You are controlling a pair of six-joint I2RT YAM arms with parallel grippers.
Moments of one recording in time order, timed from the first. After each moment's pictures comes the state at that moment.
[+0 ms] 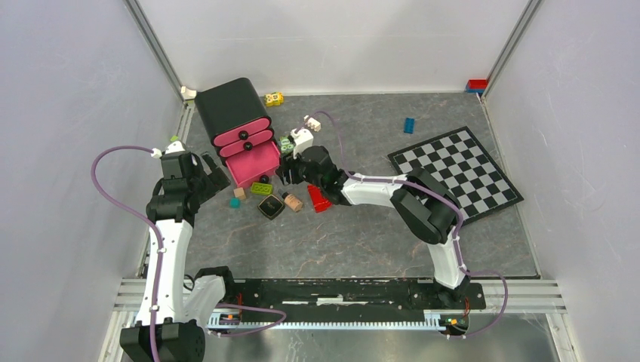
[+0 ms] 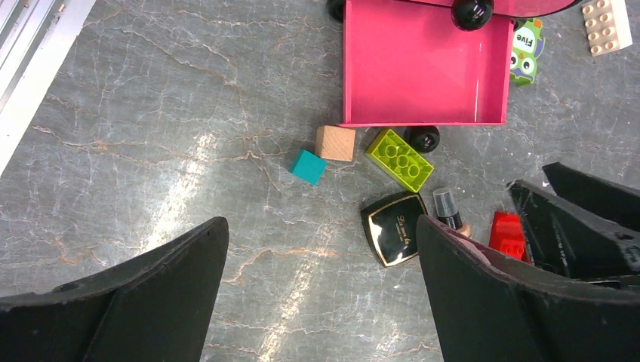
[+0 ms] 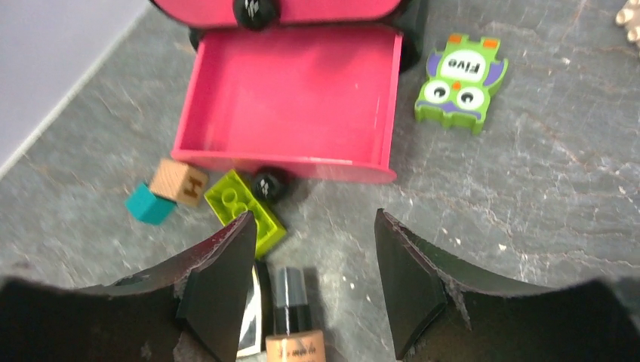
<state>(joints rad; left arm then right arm) 0.12 0.87 0.91 -0.77 -0.10 -0.44 0.90 2.04 1.27 0.52 0.11 0.33</state>
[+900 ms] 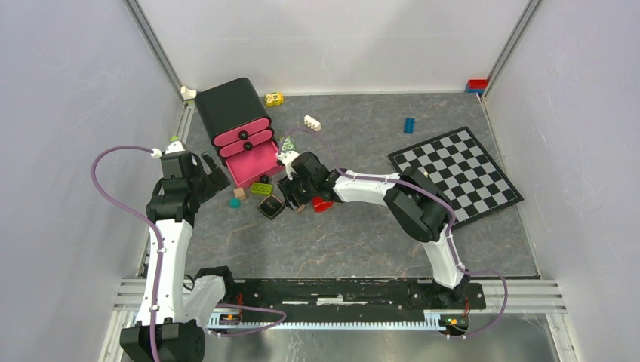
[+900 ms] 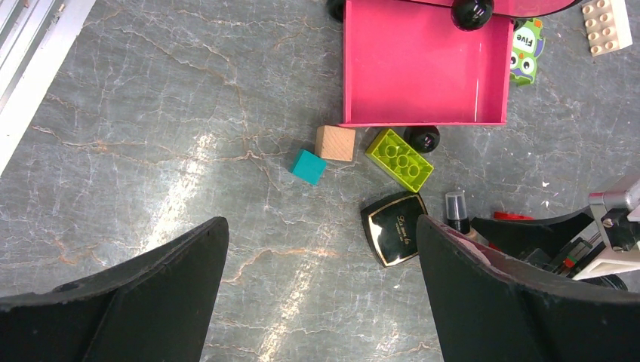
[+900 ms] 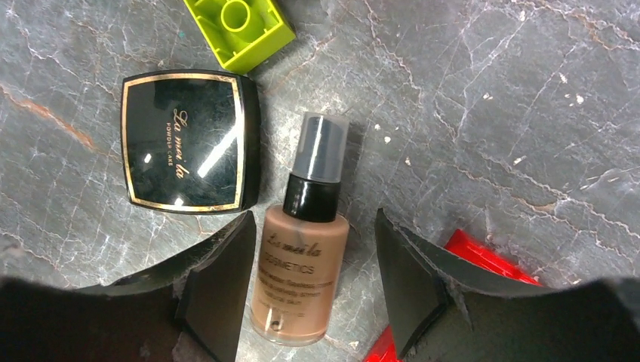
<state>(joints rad) 0.12 0.87 0.91 -0.77 -0.10 -0.44 0.91 2.11 1.41 -0.07 -0.10 0.18</state>
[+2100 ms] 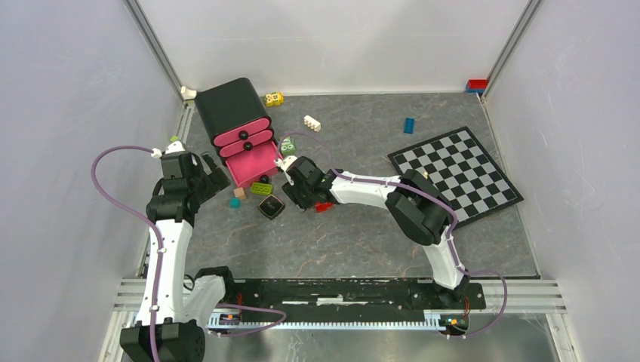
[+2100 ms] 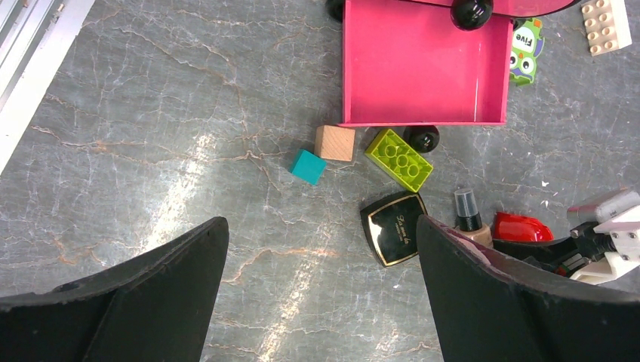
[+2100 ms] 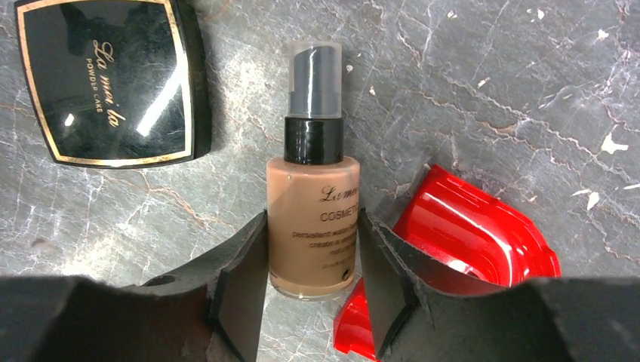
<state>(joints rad) 0.12 0.87 0.91 -0.77 -0.10 -0.44 0.96 2.09 1.46 -0.28 0.07 0.14</state>
